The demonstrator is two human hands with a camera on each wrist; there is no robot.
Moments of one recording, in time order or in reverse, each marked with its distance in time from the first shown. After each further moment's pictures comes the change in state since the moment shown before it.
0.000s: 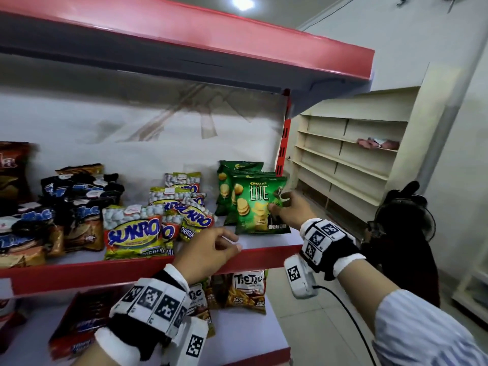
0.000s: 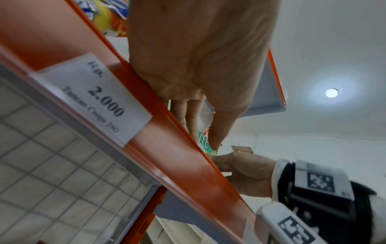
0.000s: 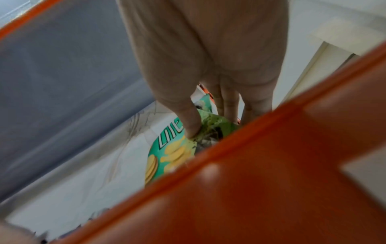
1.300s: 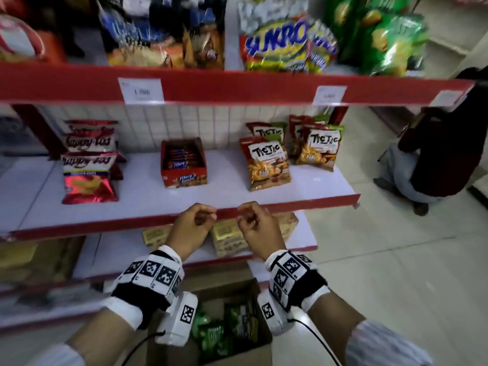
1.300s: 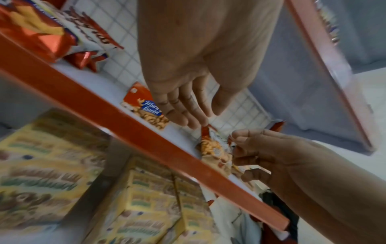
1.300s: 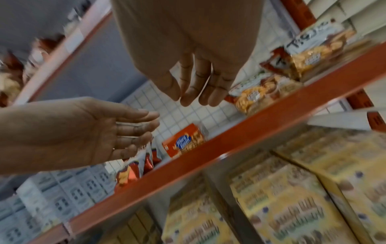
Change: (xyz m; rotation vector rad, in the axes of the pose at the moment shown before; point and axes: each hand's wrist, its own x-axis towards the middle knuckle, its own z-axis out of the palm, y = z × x) left_hand -0.219 -0.282 -0.029 -0.266 0.084 -0.384; right_hand -0.310 0.051 0.316 0.145 -0.268 -0.101
